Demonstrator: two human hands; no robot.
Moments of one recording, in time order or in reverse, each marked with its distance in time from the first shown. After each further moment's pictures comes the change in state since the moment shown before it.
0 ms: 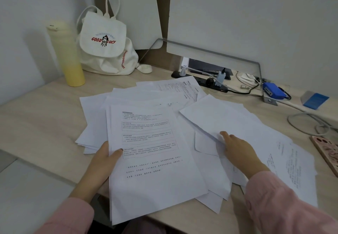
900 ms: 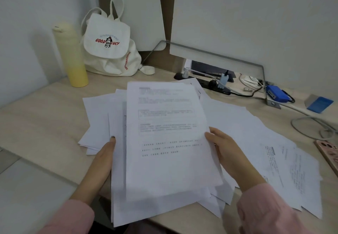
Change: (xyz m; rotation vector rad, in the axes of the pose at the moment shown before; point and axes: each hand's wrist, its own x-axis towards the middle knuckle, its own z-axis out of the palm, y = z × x) left_hand 0.003 0.003 0.001 -0.149 0.035 -0.072; right_hand -0.027 -0.058 -0.046 1.654 -0.173 0.189
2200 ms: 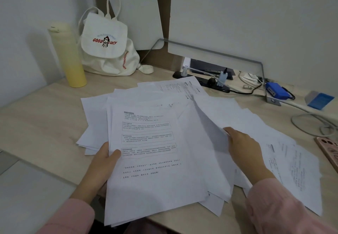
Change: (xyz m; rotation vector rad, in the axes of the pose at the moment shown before) left_hand -0.008 0.003 0.002 0.160 0.020 -0.009; right_hand 0.018 0.018 -0.050 -1.383 0.386 -0.324
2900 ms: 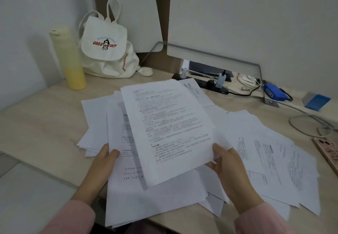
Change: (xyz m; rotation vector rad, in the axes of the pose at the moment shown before) left_hand 0.000 0.000 0.001 -0.137 -0.015 0.005; right_hand -0.050 -0.058 -0.013 1.676 -0.152 0.509
